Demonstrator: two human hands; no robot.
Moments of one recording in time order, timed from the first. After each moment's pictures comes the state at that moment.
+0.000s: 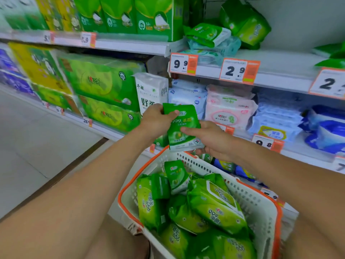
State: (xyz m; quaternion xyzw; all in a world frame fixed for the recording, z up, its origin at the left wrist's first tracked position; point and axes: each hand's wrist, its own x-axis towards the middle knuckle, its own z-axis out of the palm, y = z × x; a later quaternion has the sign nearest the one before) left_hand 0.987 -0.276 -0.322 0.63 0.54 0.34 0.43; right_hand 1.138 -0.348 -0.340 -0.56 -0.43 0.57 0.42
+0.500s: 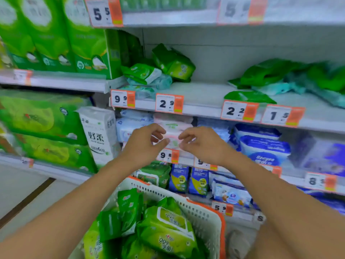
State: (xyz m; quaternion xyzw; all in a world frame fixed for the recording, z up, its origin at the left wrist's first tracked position) left_hand 1.088 -0.321 -0.287 0.86 0.35 0.28 0.24; right_hand 1.277 -0.410 -0.279 -0.68 -0.64 0.15 0.32
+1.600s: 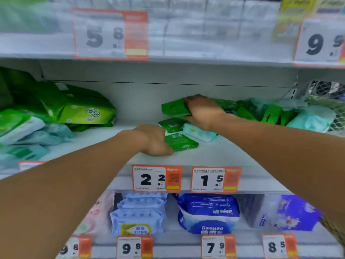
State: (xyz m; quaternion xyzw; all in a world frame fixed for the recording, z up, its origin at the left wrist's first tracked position) left_hand 1.429 -0.261 -0.185 0.95 0.31 -0.02 -0.01; right_hand 1.619 -0.321 -0.168 -0.75 -0.59 -0.29 0.06
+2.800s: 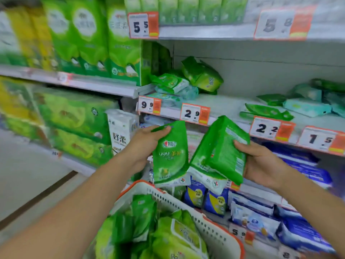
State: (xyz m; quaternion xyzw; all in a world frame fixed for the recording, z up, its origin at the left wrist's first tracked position) left_hand 1.064 -0.309 -0.267 0.55 0.40 0.40 0.62; right_hand 1.317 -0.427 -0.279 -0.40 -0.33 0.63 0.58
